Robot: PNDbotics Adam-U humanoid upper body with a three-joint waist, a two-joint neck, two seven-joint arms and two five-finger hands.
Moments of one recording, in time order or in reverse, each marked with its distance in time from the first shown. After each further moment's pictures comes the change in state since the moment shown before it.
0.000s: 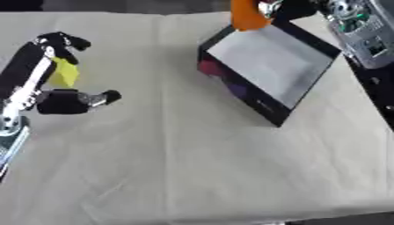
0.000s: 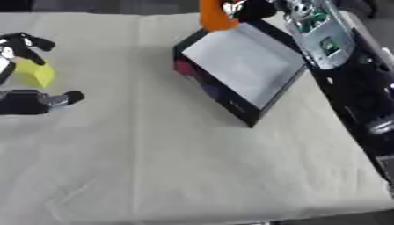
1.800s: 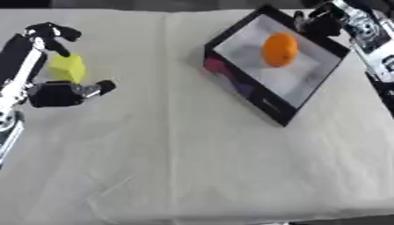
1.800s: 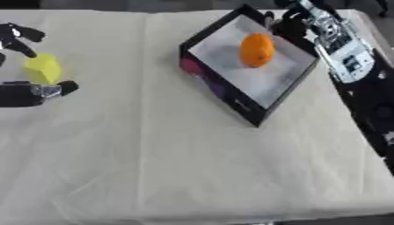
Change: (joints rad) left arm 0.015 0.011 0.032 -0.013 0.018 0.019 0.034; right arm 0.047 -0.021 -0.049 0.154 0.021 0.019 -0.056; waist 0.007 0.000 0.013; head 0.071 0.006
